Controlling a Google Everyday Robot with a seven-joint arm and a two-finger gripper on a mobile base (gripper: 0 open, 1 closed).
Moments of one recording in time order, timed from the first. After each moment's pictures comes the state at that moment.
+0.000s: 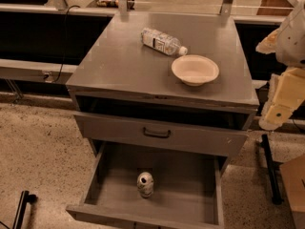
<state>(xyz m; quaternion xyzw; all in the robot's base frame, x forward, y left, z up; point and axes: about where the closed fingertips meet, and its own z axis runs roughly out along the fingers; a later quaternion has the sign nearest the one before) 0.438 -0.217 0.976 -0.60 0.78 -0.03 0.16</state>
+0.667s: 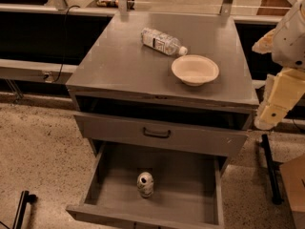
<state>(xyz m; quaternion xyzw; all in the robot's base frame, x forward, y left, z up) 0.440 -0.212 0.974 -0.60 0.78 -0.03 0.17</state>
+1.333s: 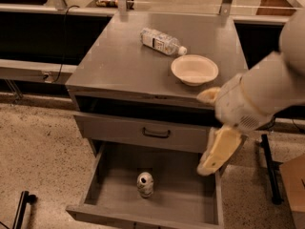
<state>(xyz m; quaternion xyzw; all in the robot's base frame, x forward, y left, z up) 0.420 -0.116 0.872 -0.64 0.73 0.11 0.23</state>
